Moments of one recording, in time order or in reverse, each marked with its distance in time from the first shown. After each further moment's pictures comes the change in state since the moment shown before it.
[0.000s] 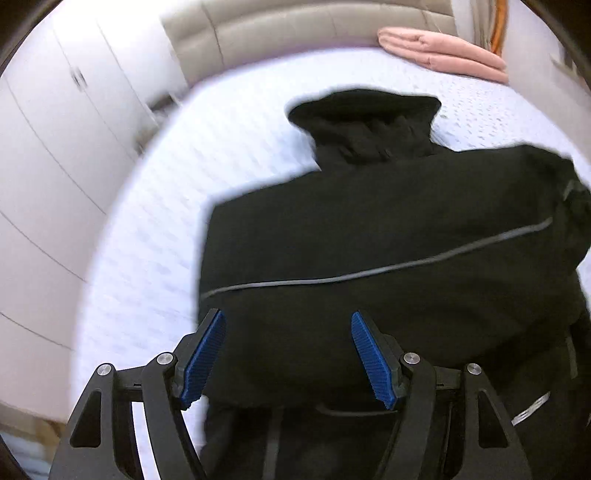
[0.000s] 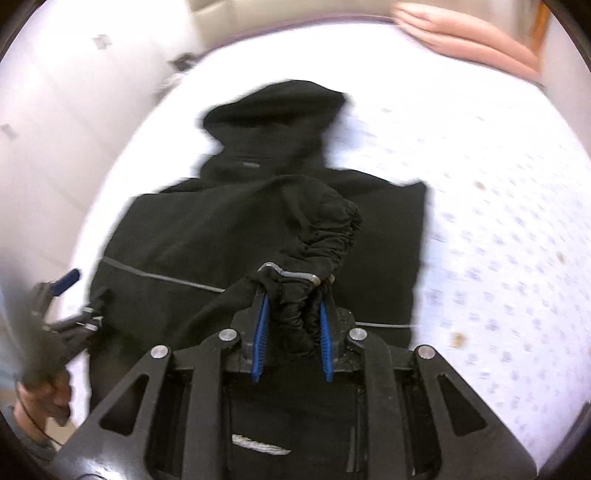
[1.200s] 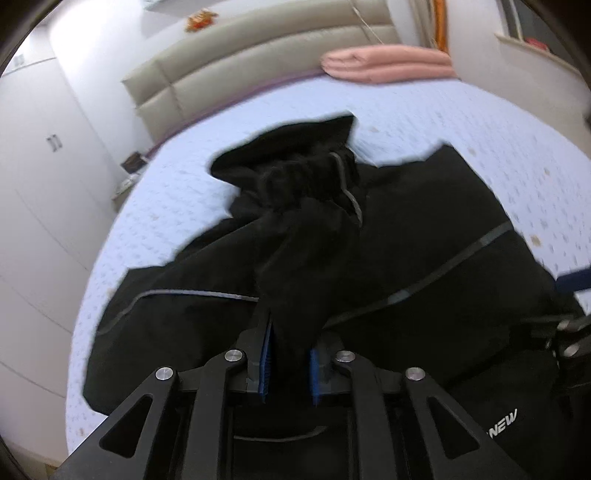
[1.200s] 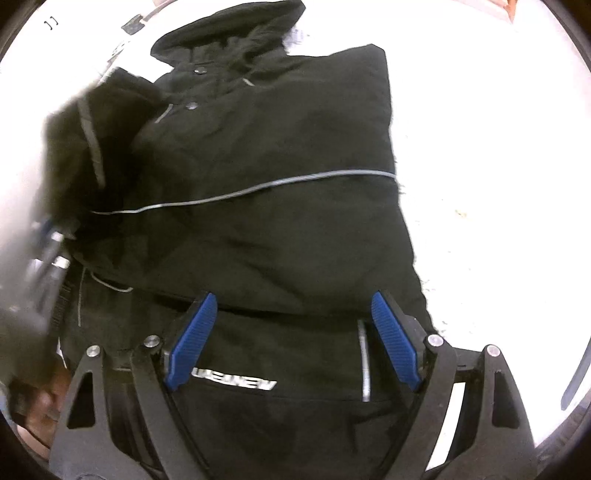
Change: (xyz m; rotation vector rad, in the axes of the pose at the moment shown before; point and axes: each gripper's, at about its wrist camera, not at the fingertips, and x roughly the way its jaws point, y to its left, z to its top) left arm -0.016 -0.121 -0.013 0.195 -0.188 0.021; right arm 0.026 0.018 -0.066 0.077 0.204 -0.058
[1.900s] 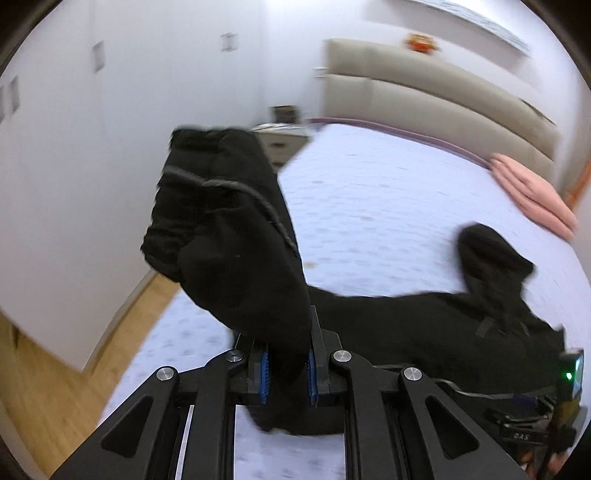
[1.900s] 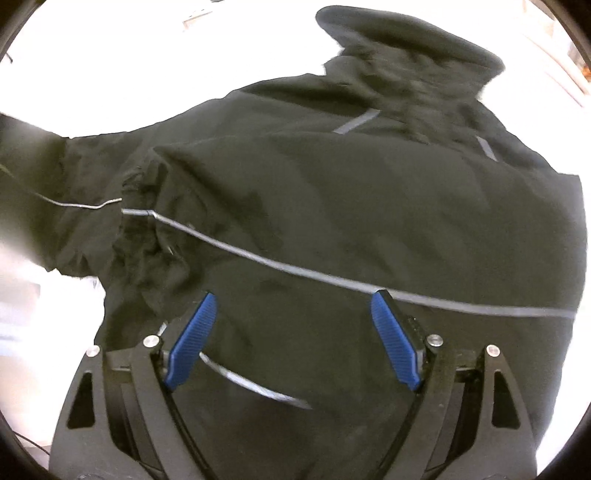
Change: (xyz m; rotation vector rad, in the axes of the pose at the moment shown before) left arm -0.066 0.352 -0.056 -0.605 -0.039 0.143; right arm 0.056 0.181 0.027 -0.226 -0.044 0.049
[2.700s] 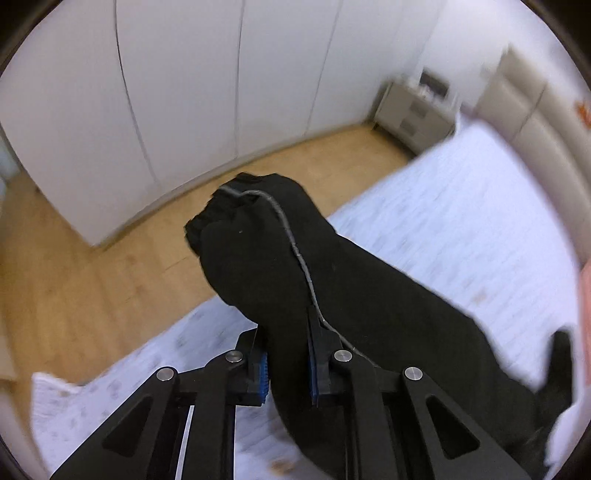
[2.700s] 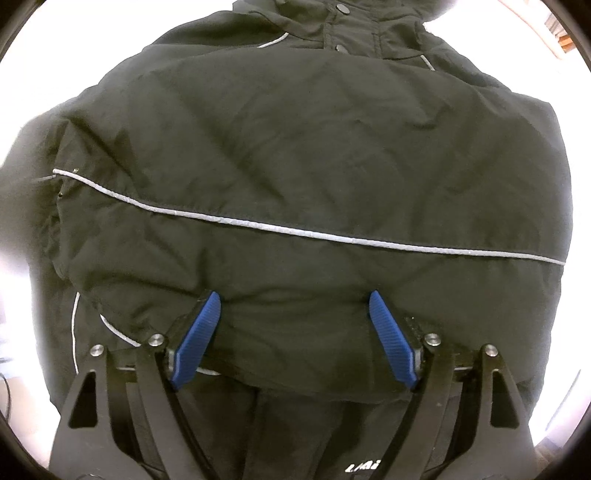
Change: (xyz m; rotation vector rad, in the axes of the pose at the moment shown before) left arm 0.165 0.209 -0.040 -0.502 0.291 0.238; right arm 0.032 -0.024 0.010 0.067 0.147 -0.156
